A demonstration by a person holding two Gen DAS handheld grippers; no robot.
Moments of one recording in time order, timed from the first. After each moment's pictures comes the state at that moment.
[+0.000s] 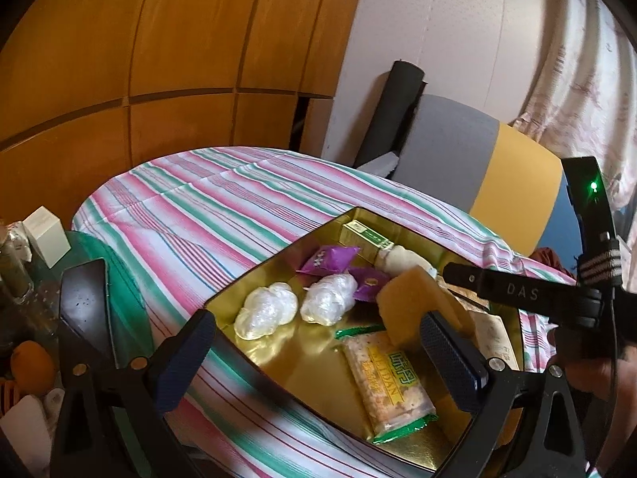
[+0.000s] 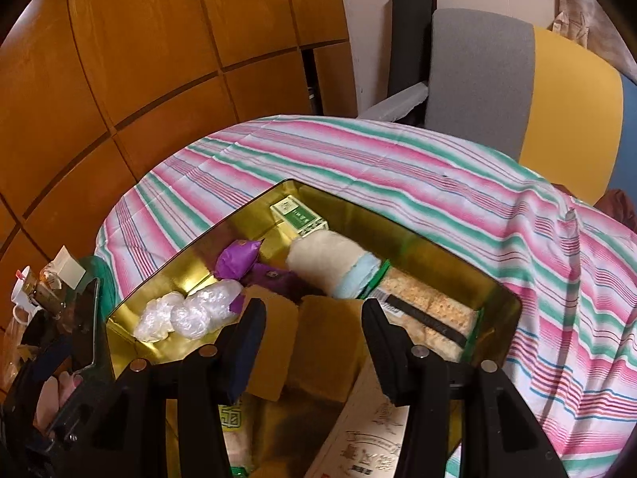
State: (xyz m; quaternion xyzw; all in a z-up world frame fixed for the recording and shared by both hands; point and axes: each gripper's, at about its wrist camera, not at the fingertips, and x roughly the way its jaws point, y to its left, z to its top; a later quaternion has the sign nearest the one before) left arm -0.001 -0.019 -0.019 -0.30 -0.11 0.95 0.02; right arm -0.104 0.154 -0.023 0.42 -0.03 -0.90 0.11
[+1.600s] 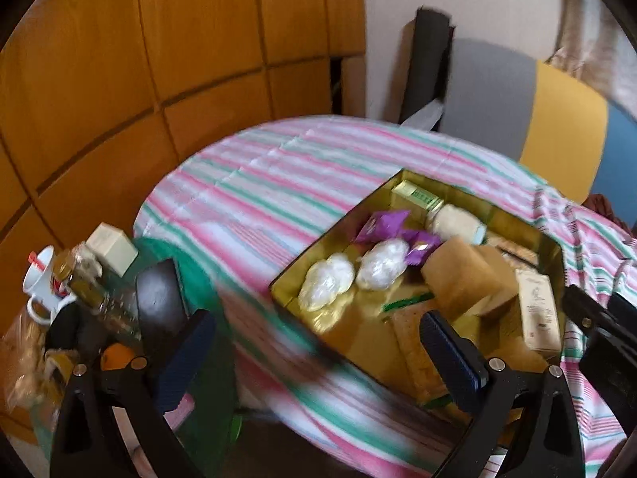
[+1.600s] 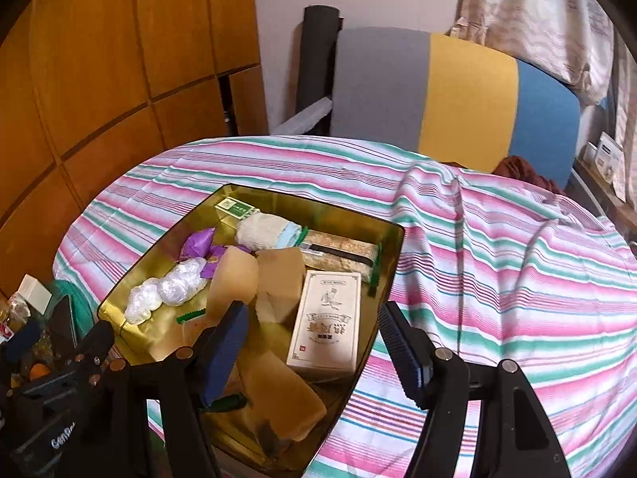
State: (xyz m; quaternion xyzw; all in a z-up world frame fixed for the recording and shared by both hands) left arm -0.001 -0.010 0.005 -0.40 0.00 0.91 -0.08; right arm 0.002 0.152 0.017 0.39 -0.05 -0.91 -0.08
